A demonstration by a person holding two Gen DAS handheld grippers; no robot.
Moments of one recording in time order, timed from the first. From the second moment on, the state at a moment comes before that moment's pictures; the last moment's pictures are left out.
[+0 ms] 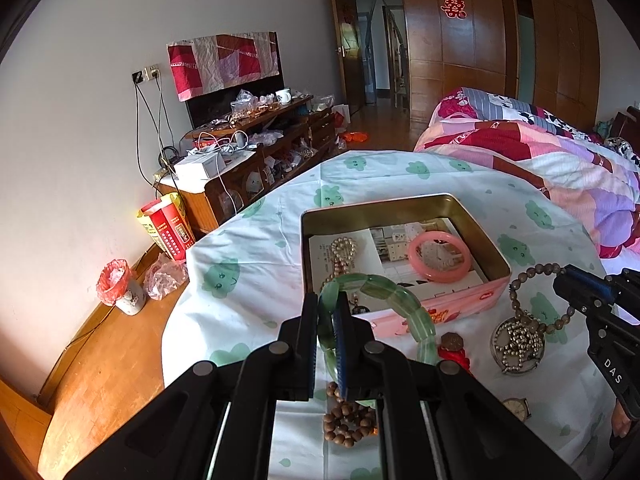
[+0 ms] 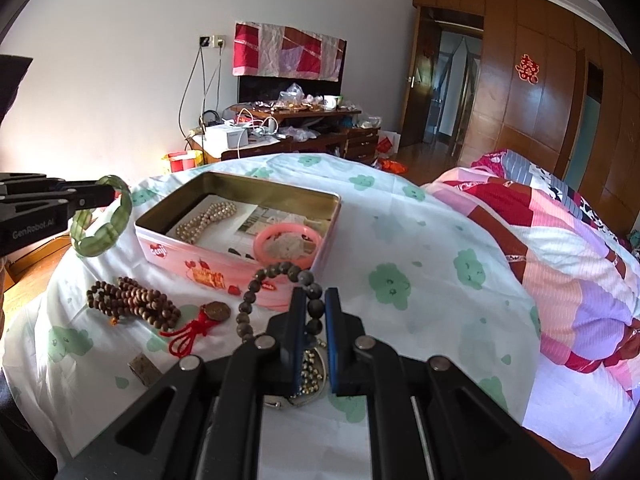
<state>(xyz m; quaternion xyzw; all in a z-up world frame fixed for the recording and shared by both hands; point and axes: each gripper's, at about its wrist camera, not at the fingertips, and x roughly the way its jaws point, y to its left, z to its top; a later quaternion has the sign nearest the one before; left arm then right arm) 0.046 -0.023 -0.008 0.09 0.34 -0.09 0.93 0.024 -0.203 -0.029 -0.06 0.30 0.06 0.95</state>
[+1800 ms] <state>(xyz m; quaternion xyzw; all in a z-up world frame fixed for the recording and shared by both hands) 0.160 -0.049 -0.021 0.13 0.38 -0.08 0.91 0.137 -0.167 -0.009 -0.12 0.33 0.08 0.93</state>
